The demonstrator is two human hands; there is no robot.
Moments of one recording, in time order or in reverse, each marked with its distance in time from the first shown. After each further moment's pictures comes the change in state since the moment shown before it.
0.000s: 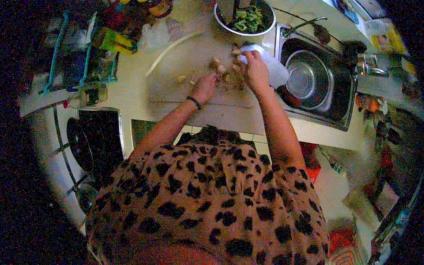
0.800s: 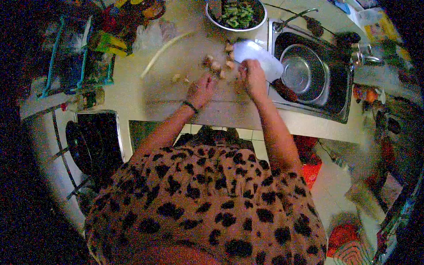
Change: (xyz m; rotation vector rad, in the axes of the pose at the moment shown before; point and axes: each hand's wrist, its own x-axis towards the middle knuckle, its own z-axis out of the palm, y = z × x) left_hand -0.030 0.047 -0.021 0.139 -0.072 -0.066; right_hand -0.040 0.023 0.000 0.048 0.022 0.008
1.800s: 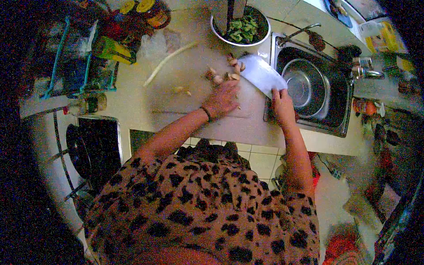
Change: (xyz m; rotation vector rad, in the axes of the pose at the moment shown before) left_hand 0.033 0.010 0.033 0.033 0.099 0.682; right_hand -0.044 0.063 -0.067 -0.442 -0.120 -0.031
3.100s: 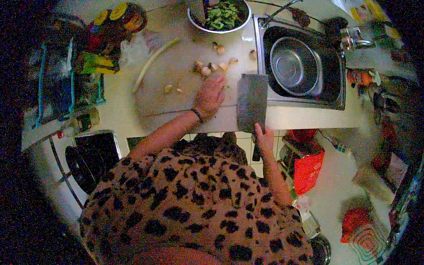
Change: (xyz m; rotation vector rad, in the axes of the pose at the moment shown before) left_hand -0.018 0.006 0.004 -0.074 0.025 -0.099; right_hand -0.152 -0.086 0.038 1.140 -0.001 0.951
